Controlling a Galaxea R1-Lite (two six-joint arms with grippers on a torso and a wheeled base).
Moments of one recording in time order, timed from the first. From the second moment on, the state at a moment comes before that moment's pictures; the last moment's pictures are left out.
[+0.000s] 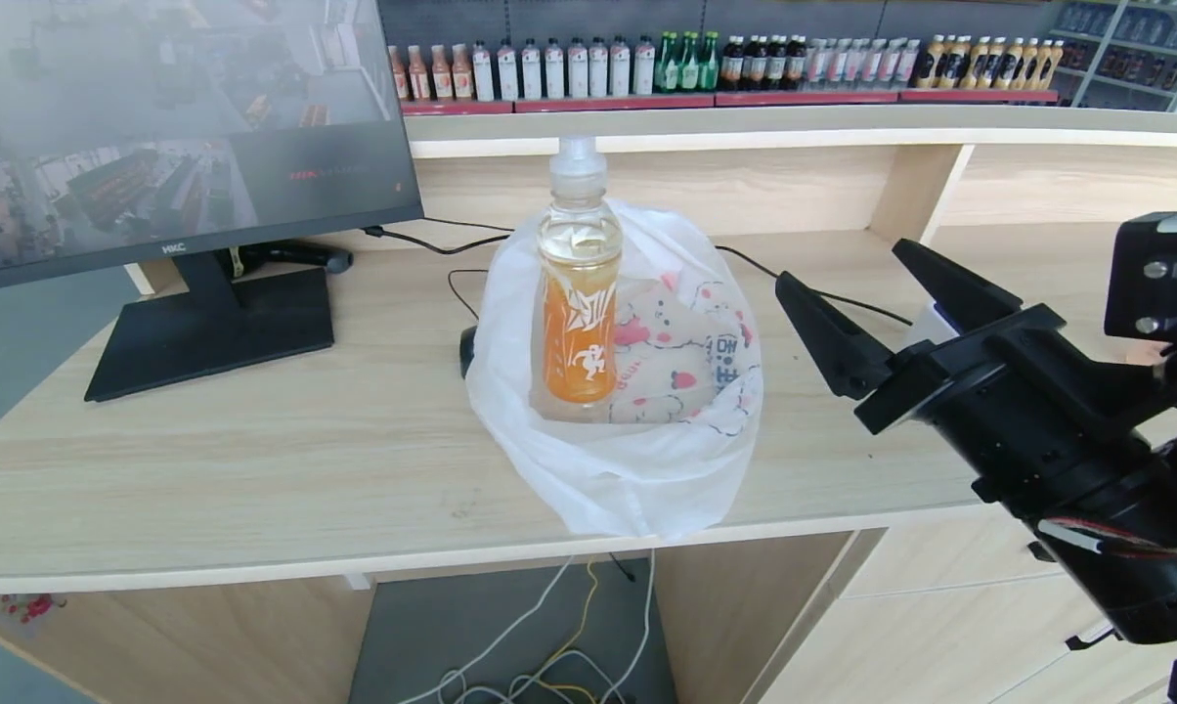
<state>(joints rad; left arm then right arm) 0.00 0.00 0.00 0.00 0.00 0.00 0.65 1.58 -0.47 -1.57 -0.16 -0.13</state>
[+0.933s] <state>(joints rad) 0.00 0.00 0.00 0.00 0.00 -0.01 0.65 1.59 -0.42 -1.57 -0.16 -0.13</state>
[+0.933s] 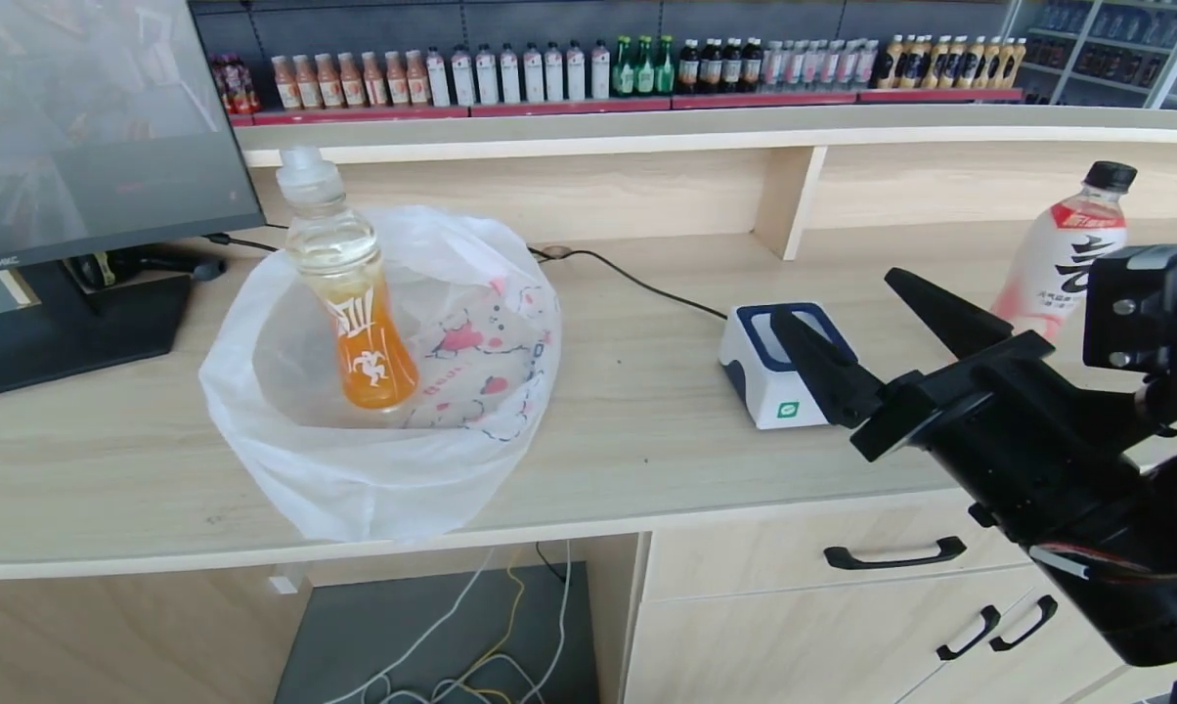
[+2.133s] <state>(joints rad) 0.00 0.00 0.00 0.00 0.00 0.00 0.61 1.60 -0.37 -1.57 -0.16 -0.13</state>
